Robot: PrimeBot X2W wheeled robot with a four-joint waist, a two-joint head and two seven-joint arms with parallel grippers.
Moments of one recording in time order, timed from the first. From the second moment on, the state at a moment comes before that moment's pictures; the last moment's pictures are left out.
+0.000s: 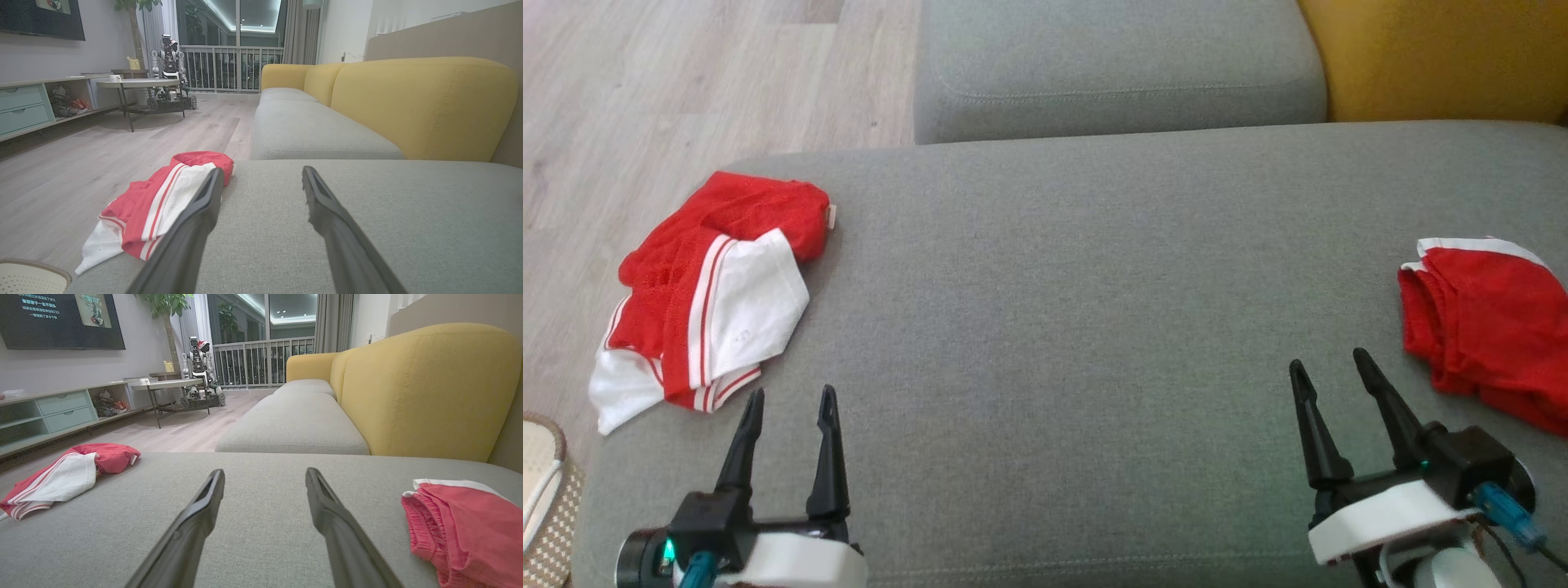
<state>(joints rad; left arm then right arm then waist) 0.17 0.05 -0.11 -0.02 -0.09 0.05 -0.26 0.05 -0.05 0.00 0.12 0.12 0.13 -0.25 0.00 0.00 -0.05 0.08</state>
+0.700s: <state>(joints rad) 0.18 0.05 -0.07 -0.01 -0.07 0.07 -0.26 0.05 -0.05 0.04 0.14 0.16 0.13 -0.25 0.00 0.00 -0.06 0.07</state>
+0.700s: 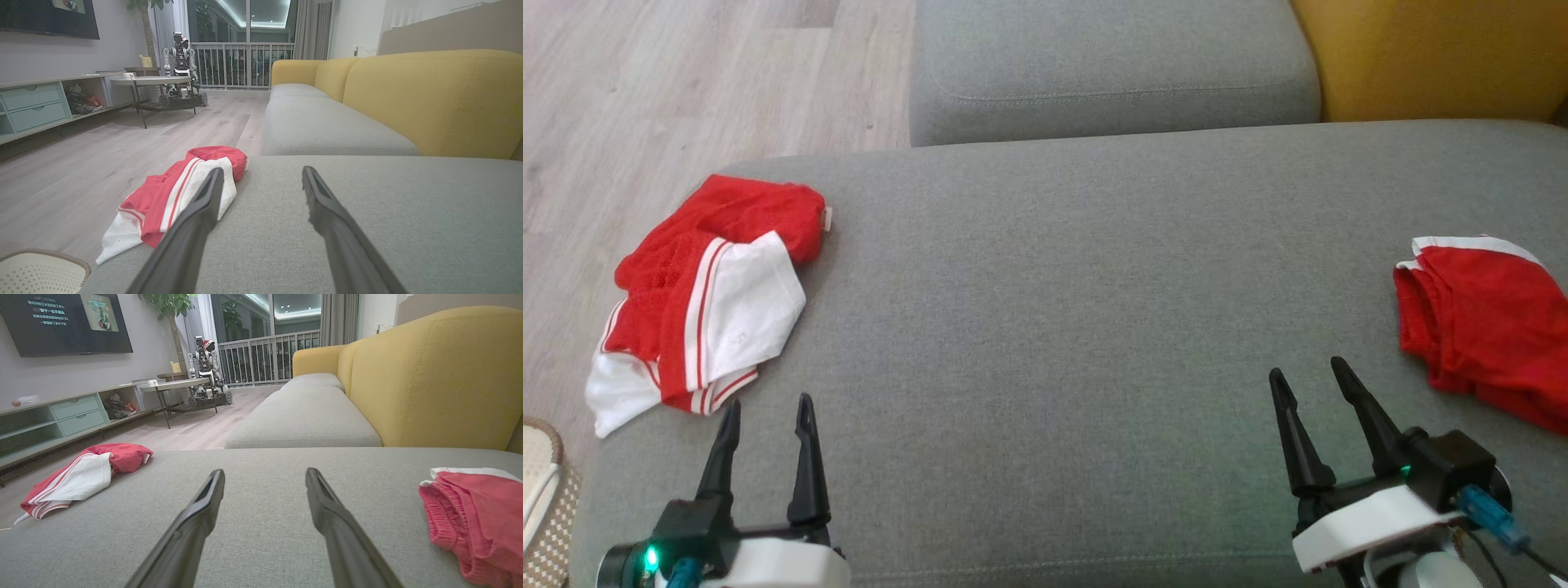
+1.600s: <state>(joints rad) 0.18 0.05 -0.07 0.01 -0.08 0.06 -0.26 0.07 -0.05 0.11 0.13 0.19 0.13 -0.25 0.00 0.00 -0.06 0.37</state>
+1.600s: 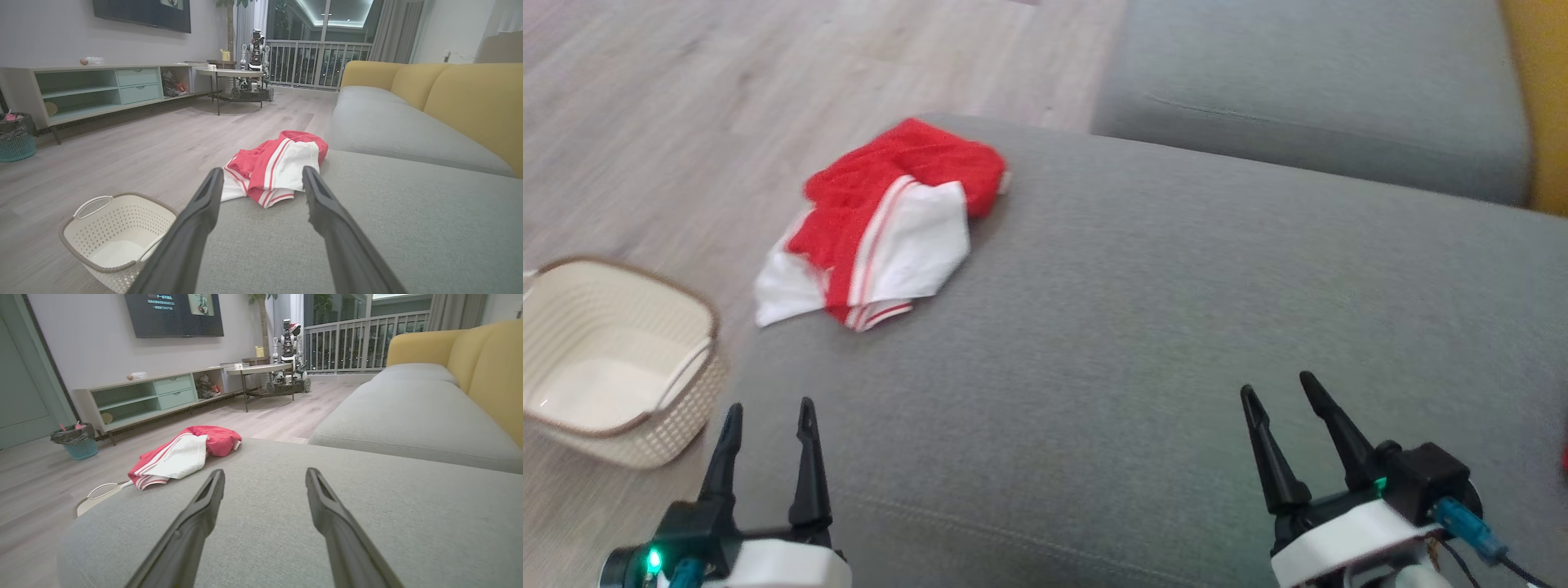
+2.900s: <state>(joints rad) -0.89 0.39 -0.42 0.80 -0.72 -0.13 0.19 -0.13 -0.05 0.07 0.09 -0.13 0.13 -0.25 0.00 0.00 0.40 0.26</state>
